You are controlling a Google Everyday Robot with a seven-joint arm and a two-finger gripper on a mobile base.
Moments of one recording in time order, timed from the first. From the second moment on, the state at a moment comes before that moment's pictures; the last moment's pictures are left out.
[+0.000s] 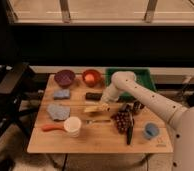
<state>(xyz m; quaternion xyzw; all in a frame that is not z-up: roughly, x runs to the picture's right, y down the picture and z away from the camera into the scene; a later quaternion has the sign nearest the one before) 0.052 0.093 0.867 -0.33 -0.19 0.12 0.92</state>
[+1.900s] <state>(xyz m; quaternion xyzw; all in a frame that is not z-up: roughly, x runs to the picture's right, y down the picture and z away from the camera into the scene) -0.049 -0.149 0.879 -0.16 -0.26 -0.03 0.95</state>
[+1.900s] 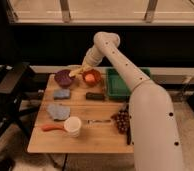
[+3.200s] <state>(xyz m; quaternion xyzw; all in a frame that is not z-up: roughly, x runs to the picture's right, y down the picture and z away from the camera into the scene) -0.117 -0.166 0.927 -0.09 -0.25 -0.12 0.96</state>
